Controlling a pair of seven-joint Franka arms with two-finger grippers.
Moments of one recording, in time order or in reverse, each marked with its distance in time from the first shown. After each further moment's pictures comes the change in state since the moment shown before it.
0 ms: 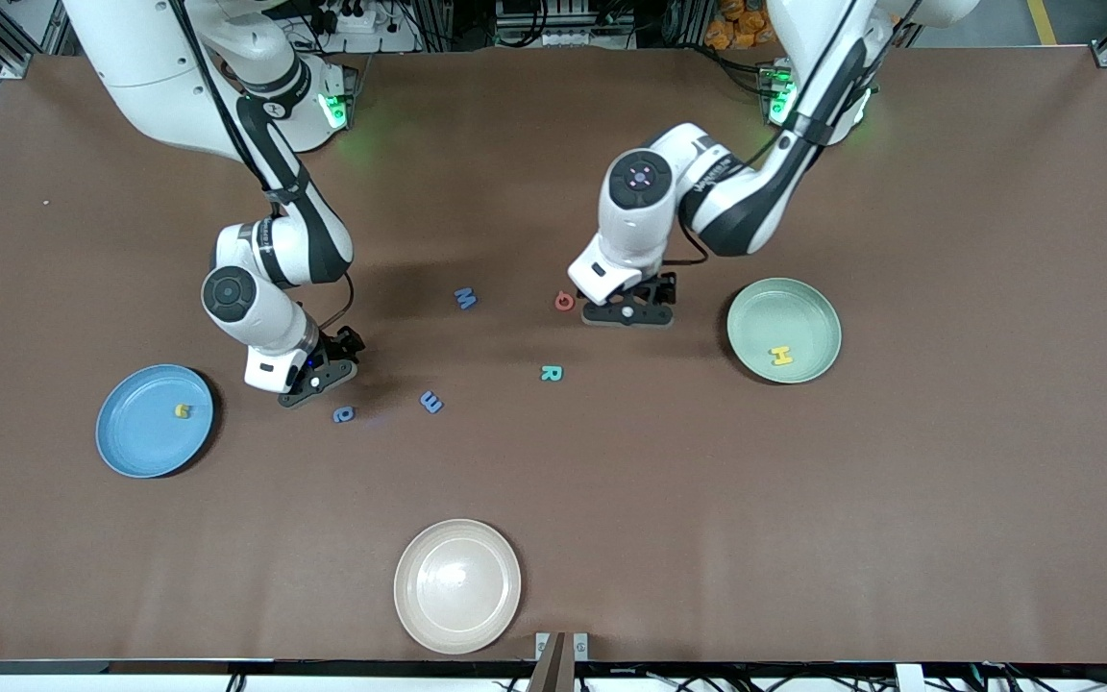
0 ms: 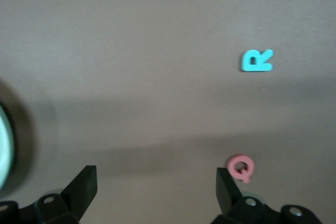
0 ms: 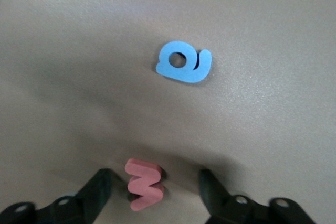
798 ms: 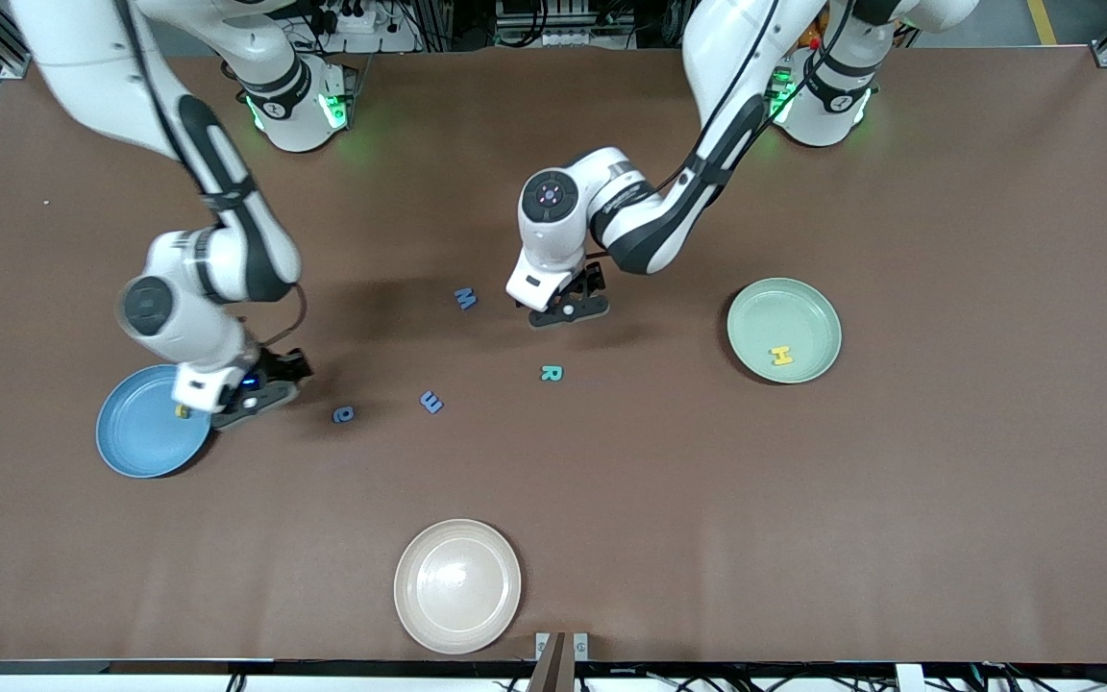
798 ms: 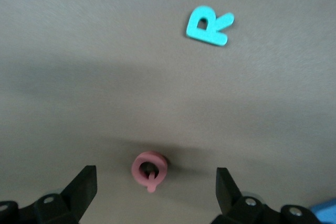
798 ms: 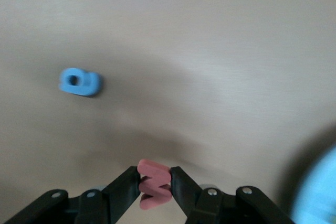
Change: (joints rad) left arm -0.134 0.294 0.001 0.240 0.012 0.018 -0.369; right arm -0.187 -0.053 -0.012 0.139 -0.001 -0.177 -0.124
